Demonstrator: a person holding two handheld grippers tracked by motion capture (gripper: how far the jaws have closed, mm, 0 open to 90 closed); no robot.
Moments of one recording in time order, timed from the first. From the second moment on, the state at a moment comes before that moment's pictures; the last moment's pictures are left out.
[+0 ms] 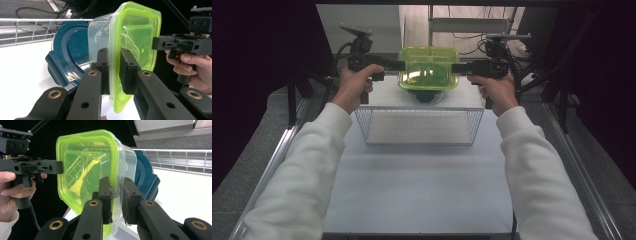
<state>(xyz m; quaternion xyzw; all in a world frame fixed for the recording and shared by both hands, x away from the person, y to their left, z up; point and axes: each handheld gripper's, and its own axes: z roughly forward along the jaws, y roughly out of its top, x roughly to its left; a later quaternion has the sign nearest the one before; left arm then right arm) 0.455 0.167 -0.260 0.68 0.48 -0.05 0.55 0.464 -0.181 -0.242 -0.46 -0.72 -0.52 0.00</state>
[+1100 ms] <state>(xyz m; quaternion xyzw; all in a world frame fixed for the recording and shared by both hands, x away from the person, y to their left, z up) 0.486 0.172 -0.281 0.63 0.53 -0.07 0.56 0.516 -0.175 -0.262 -0.51 -0.69 -0.51 0.05</state>
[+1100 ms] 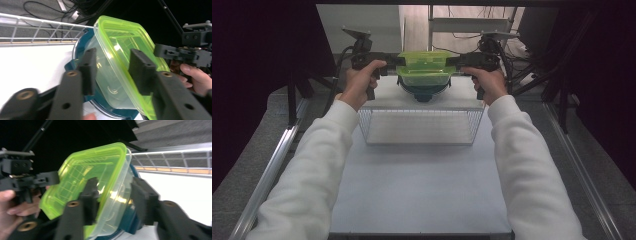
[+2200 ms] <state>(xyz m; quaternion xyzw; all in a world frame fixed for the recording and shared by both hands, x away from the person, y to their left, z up) 0.362 0.196 -0.283 0.69 0.44 0.06 0.57 0.415 -0.215 -0.264 -0.38 -0.75 -0.53 -0.07</state>
